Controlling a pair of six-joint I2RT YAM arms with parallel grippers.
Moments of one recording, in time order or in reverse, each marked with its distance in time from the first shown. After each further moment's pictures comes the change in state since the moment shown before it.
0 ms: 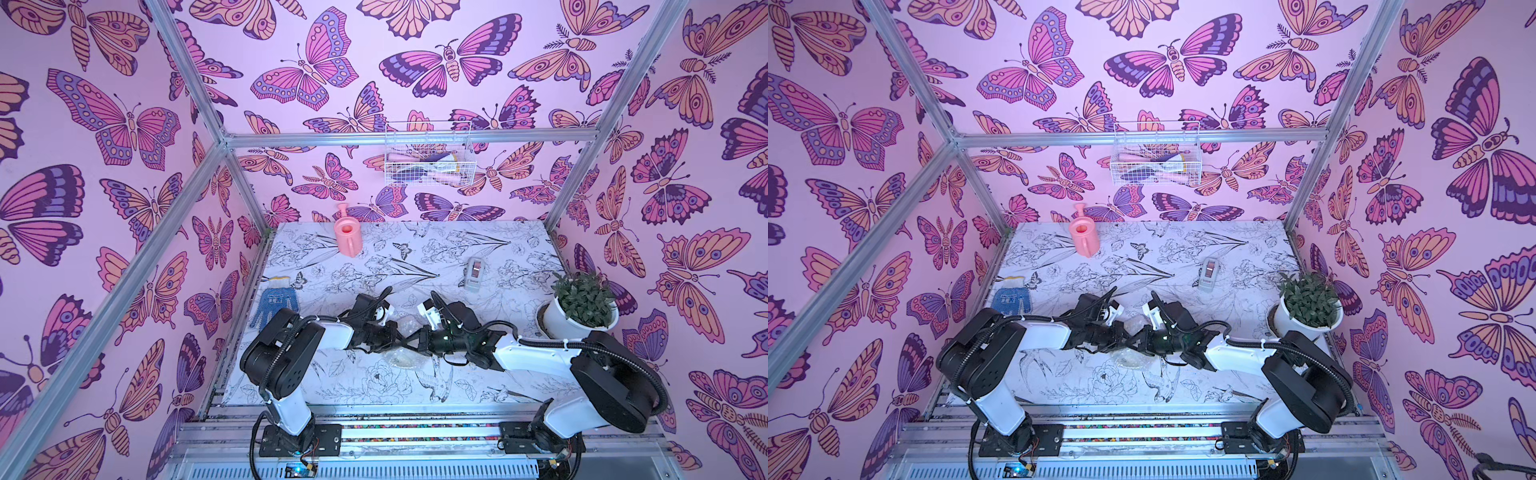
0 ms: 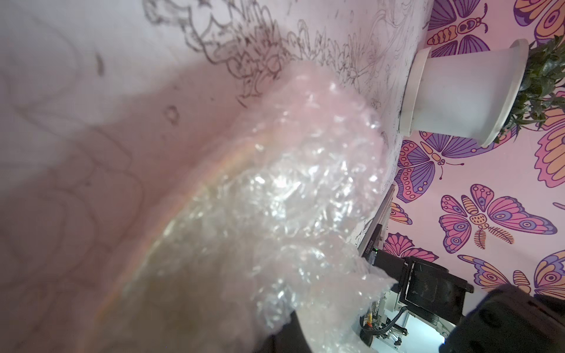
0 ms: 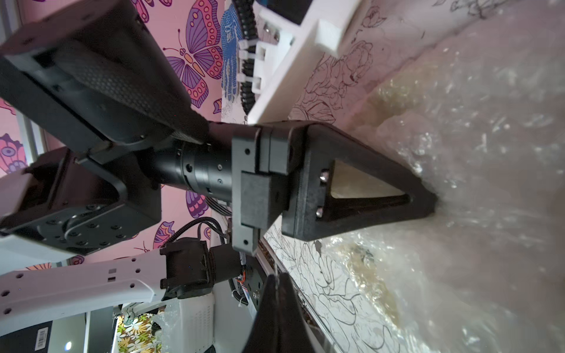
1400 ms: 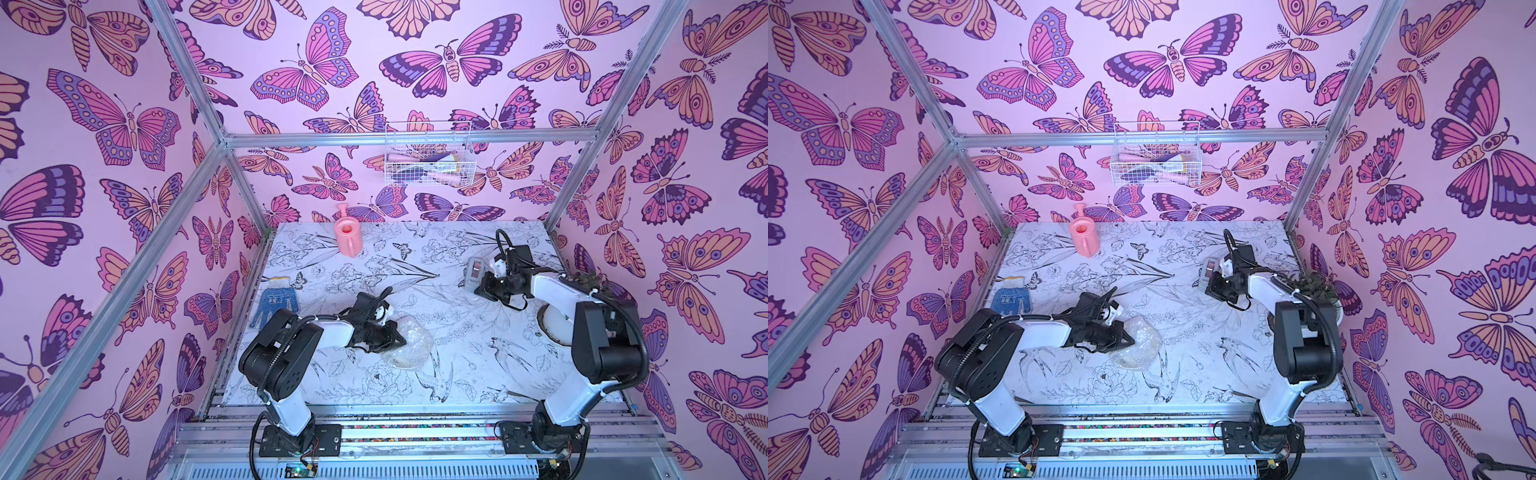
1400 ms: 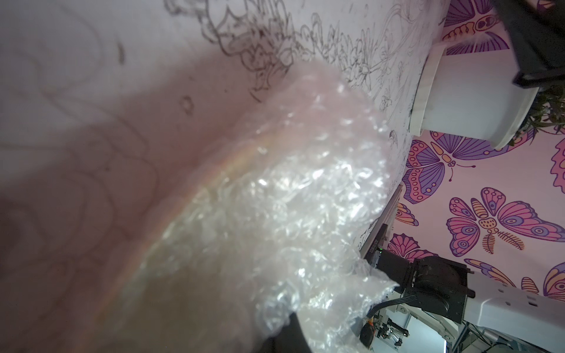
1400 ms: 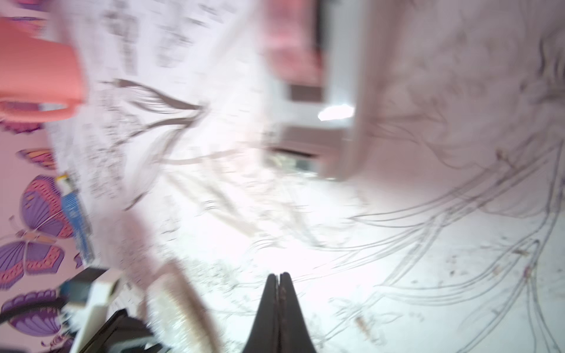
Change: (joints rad) left arm 0.000 -0.010 0.032 -0.093 -0.015 0.015; right arm -0.724 0.170 0.492 -0.817 0.071 -0.626
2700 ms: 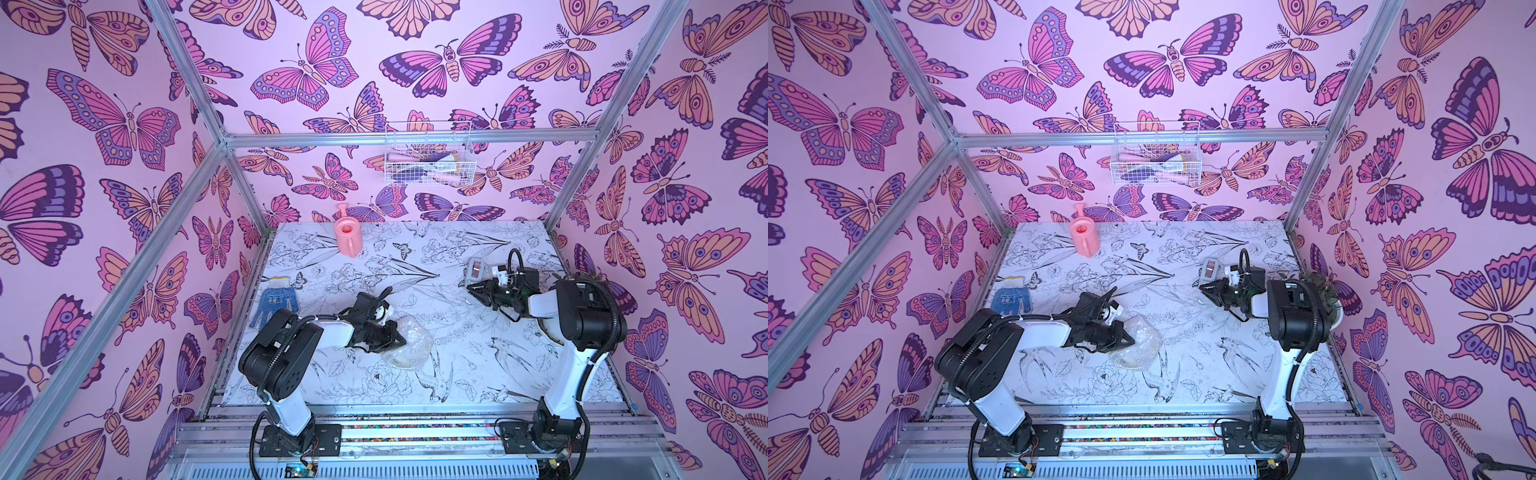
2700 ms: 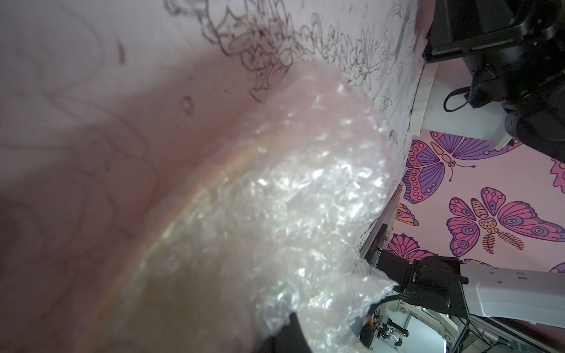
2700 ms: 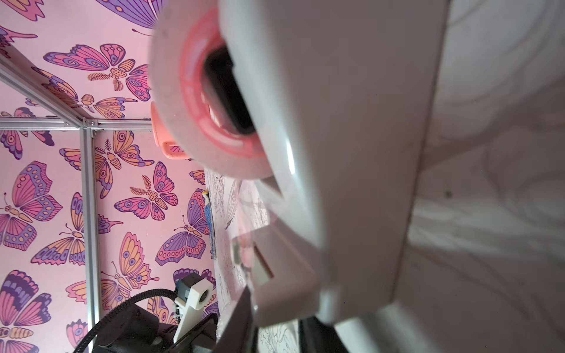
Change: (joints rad) left arm 0.000 -0.001 0.000 -0.001 -0.001 0.000; right arm -0.153 0.343 -0.237 0.900 -0.481 0.396
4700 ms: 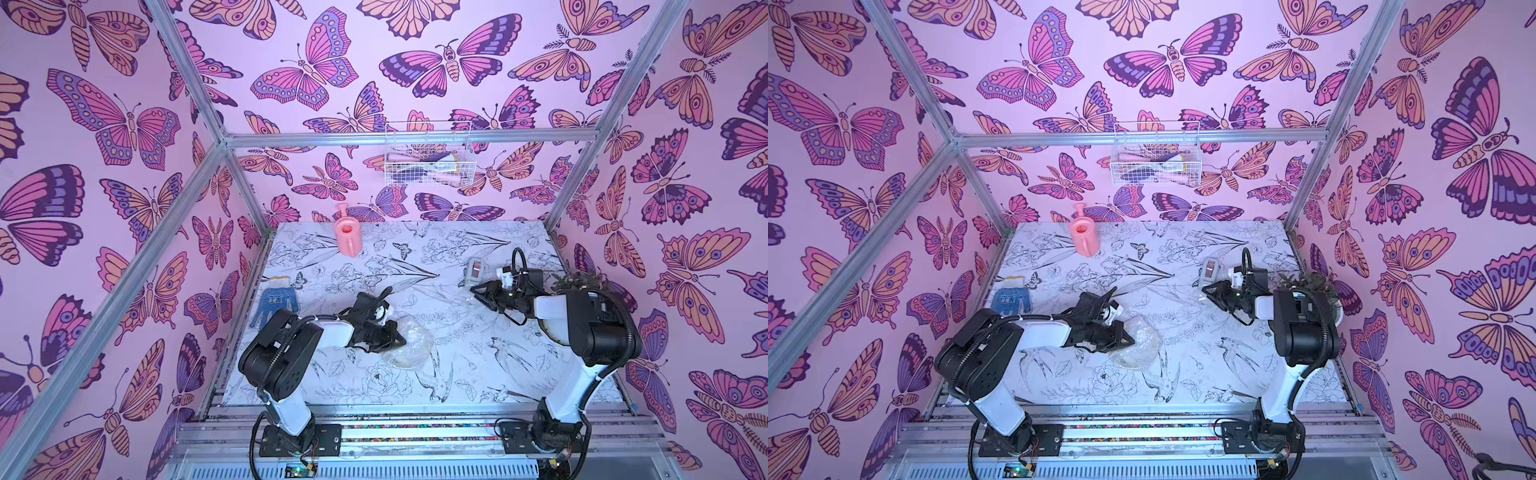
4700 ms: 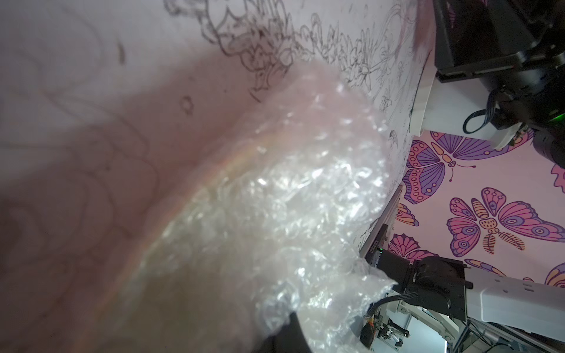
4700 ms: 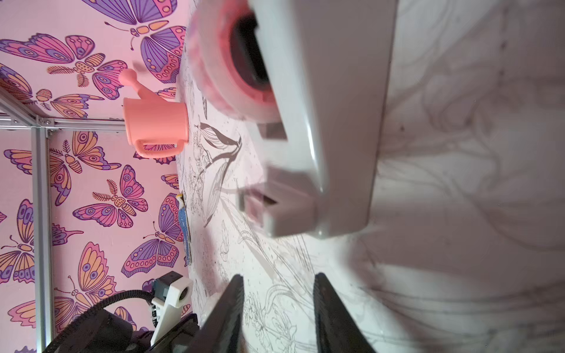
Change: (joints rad) left arm 0.000 -0.001 0.002 0.000 -0.001 0.000; right arm 0.003 -0.149 -0.042 -0.171 0.120 -0.113
